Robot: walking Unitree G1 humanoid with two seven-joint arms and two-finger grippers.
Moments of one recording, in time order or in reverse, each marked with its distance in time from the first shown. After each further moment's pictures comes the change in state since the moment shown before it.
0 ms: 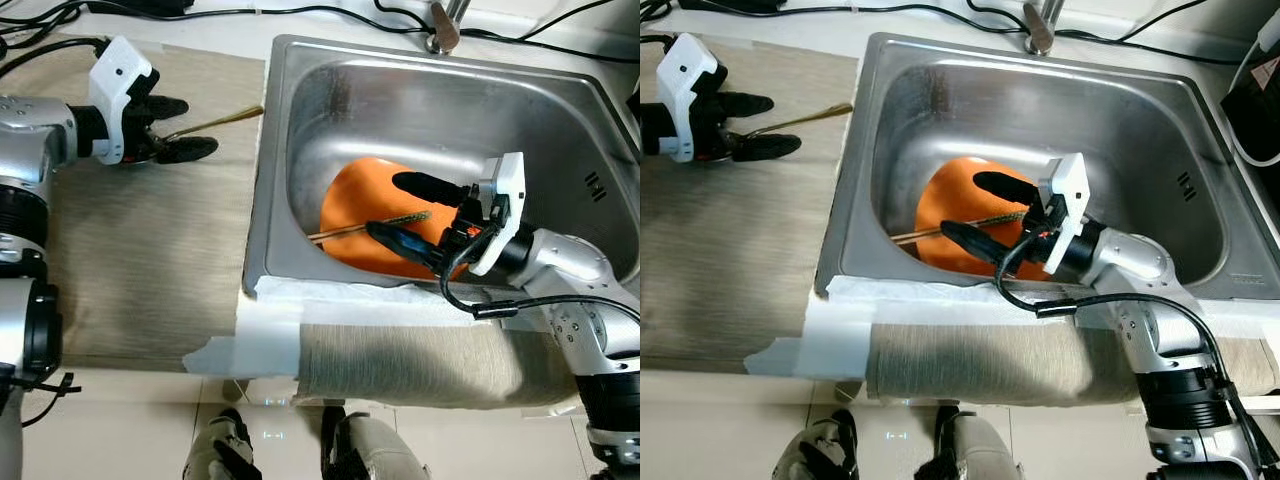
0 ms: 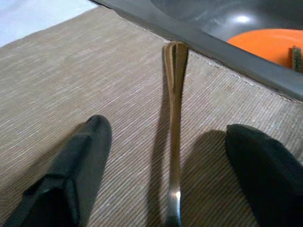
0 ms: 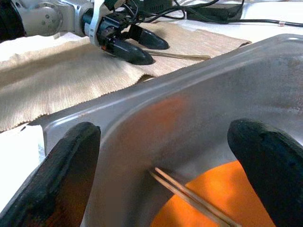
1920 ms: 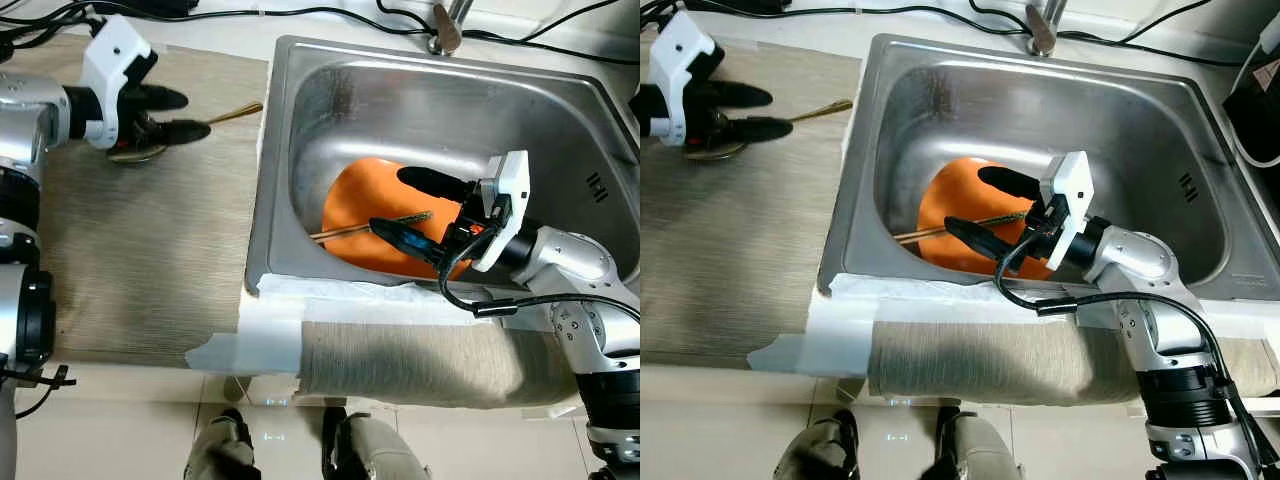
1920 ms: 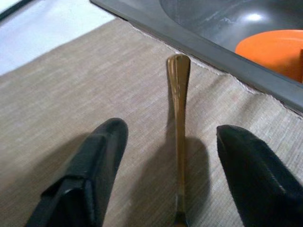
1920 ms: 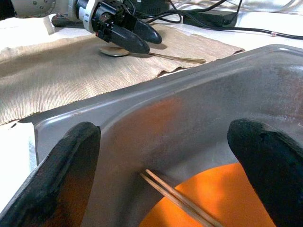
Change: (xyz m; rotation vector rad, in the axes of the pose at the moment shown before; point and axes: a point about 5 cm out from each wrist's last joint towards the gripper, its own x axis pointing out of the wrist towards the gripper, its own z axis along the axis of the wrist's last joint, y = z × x) left arm -0.006 0.008 0.021 0.017 0.002 0.056; right arm -0.001 -0.003 0.002 -0.055 -0.003 -0.025
